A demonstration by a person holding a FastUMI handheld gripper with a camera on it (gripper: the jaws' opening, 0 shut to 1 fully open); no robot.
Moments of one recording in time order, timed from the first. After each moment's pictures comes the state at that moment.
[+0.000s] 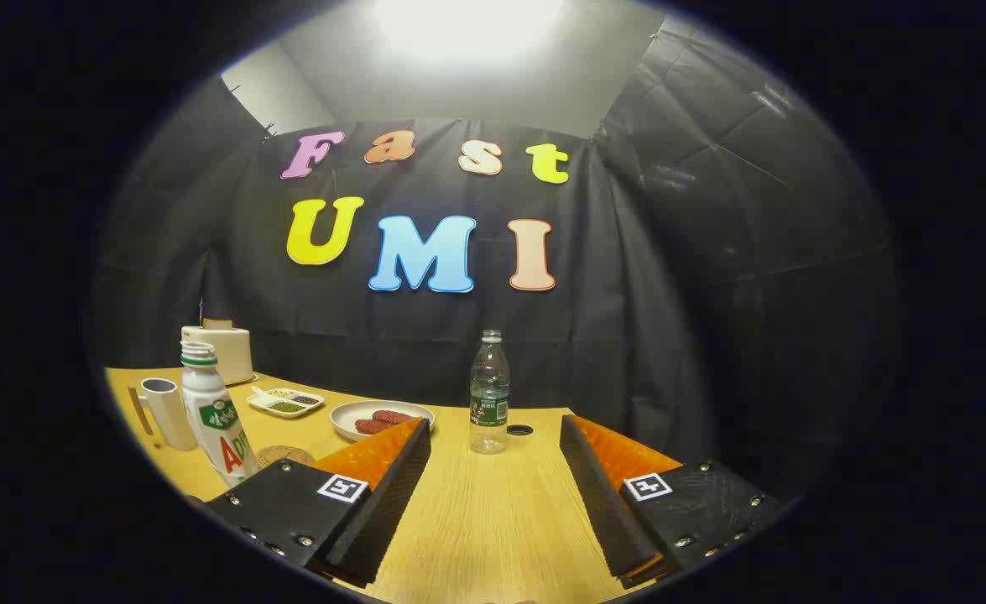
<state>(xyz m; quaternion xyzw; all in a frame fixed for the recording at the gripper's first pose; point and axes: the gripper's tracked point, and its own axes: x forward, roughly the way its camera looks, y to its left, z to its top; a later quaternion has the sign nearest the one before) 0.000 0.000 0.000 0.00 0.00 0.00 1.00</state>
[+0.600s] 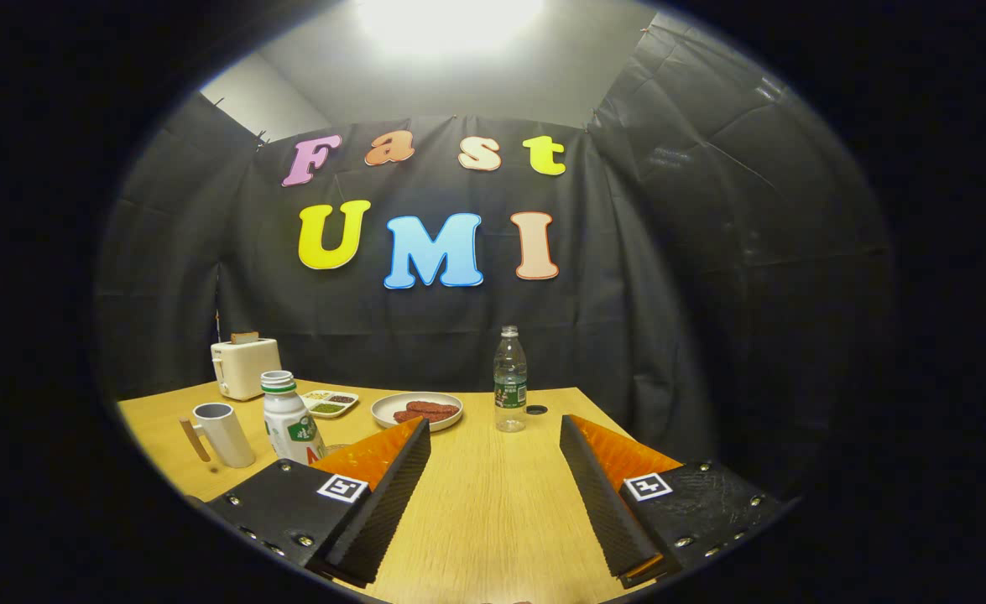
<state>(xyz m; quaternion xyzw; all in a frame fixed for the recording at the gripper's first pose) -0.071 0.031 0.018 0.02 0.04 0.01 1.00</state>
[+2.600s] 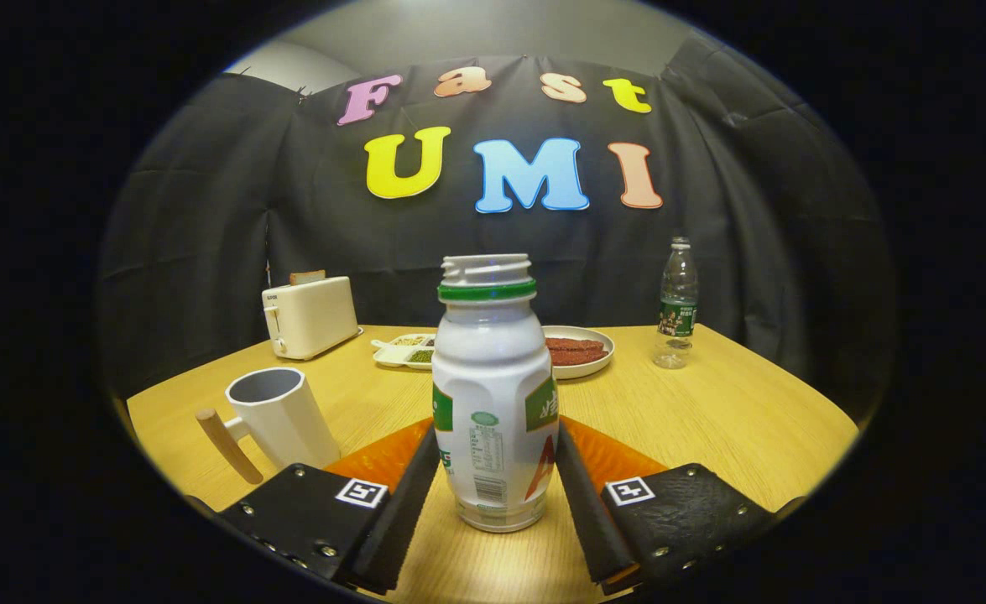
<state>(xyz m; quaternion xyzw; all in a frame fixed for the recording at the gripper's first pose) -0.003 0.250 -0.081 0.02 0.15 0.09 0.98</state>
